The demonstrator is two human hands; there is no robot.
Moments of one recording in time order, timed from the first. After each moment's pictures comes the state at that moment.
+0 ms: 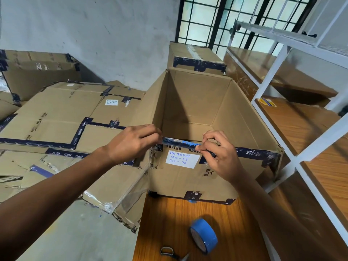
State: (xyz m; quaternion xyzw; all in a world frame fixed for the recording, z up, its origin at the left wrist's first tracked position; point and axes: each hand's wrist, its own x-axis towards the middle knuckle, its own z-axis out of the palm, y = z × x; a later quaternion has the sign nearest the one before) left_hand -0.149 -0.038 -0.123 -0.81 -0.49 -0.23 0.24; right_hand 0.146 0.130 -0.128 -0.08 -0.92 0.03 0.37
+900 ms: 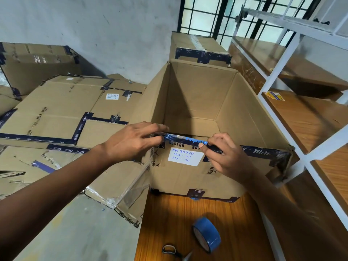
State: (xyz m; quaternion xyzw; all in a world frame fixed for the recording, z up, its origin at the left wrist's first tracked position) left_hand -0.155 -0.033 -0.125 -0.81 -0.51 -0.15 0.23; right_hand 0.156 0.152 -0.139 0.01 -0.94 -0.18 0.30
